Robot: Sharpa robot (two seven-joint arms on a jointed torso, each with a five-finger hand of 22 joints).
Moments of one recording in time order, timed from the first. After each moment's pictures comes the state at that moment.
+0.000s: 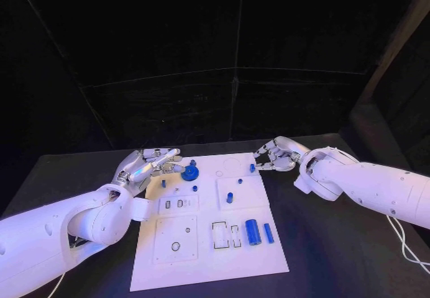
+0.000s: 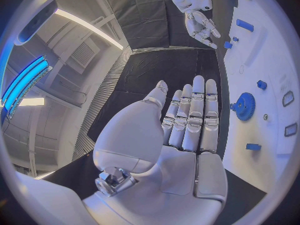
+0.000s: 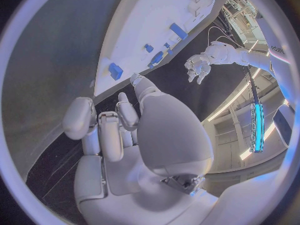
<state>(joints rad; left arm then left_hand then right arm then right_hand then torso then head) 1.16 -0.86 -0.05 1.56 0.01 -0.29 0.49 1.35 0.08 0.02 0.05 0.06 0.99 0.20 0.10 0.07 1.10 0.15 0.14 0.07 1.16 0.10 0.22 0.23 0.17 0.94 0.21 0.32 0.13 1.18 -0.87 0.00 1.30 -1.05 -0.31 0.10 1.40 -0.09 0.12 0.08 0.29 0.88 0.16 0.10 0.07 1.33 0.07 1.26 1.17 1.47 0.00 1.51 1.31 0.12 1.33 0.10 1.34 1.00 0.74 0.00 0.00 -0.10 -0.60</state>
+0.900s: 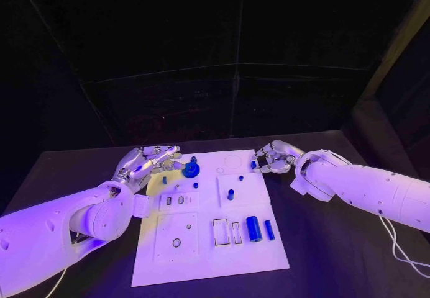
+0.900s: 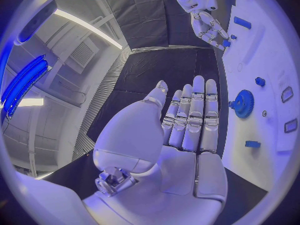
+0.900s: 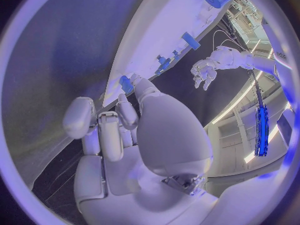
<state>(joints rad) 1.15 -0.86 -0.05 1.55 0.01 -0.28 0.49 1.35 0.08 0.02 0.05 0.06 0.99 0.20 0.10 0.07 1.10 0.15 0.14 0.07 1.16 0.10 0.22 0.23 0.17 0.94 0.21 0.32 0.13 1.15 -0.80 0.00 1.22 -1.07 -0.30 0.09 1.41 -0.08 0.11 0.07 0.28 0.86 0.17 0.09 0.07 1.32 0.08 1.25 1.17 1.47 0.00 1.50 1.31 0.12 1.33 0.10 1.33 1.00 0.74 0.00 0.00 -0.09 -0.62</state>
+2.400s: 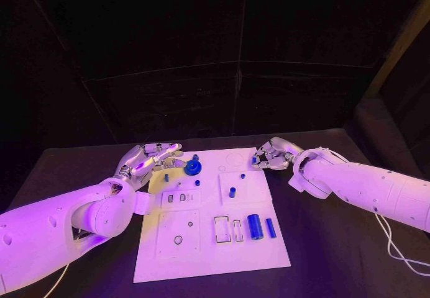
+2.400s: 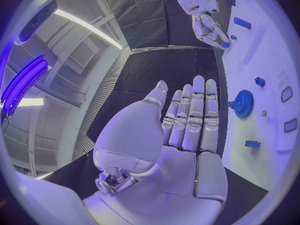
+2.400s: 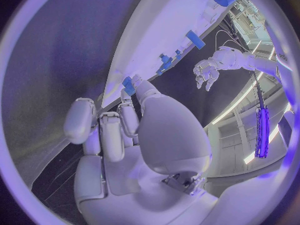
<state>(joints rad) 1.15 -0.86 -0.05 1.55 0.01 -0.28 0.49 1.35 0.08 0.02 0.05 0.06 0.99 0.20 0.10 0.07 1.10 0.15 0.14 0.07 1.16 0.10 0.22 0.23 0.17 0.94 0.21 0.32 0.13 1.15 -0.77 0.00 1.19 -1.07 -0.32 0.09 1.39 -0.01 0.15 0.03 0.23 1.04 0.12 0.15 0.07 1.38 0.04 1.32 1.25 1.47 -0.03 1.52 1.31 0.12 1.36 0.08 1.36 1.05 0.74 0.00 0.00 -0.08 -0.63</state>
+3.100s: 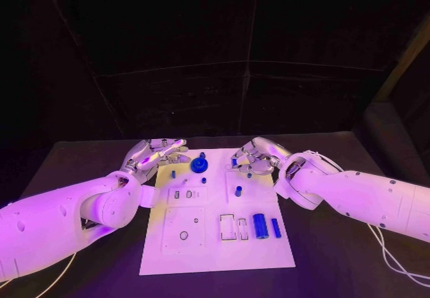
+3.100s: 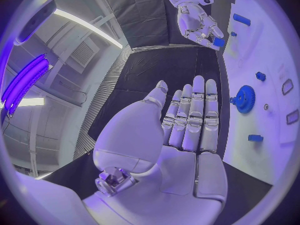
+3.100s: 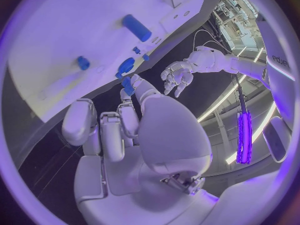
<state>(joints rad) 1.16 -0.87 -0.05 1.53 0.01 -0.28 0.49 1.35 0.08 0.02 0.05 0.06 0.99 0.20 0.10 0.07 1.10 0.15 0.14 0.07 1.16 0.10 0.22 0.23 0.17 0.94 0.21 0.32 0.13 1.16 -0.73 0.00 1.46 -1.18 -0.42 0.02 1.39 0.01 0.18 0.01 0.23 1.05 0.12 0.15 0.07 1.38 0.03 1.32 1.25 1.47 -0.03 1.52 1.31 0.10 1.36 0.08 1.36 1.06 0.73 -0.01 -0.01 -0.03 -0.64</state>
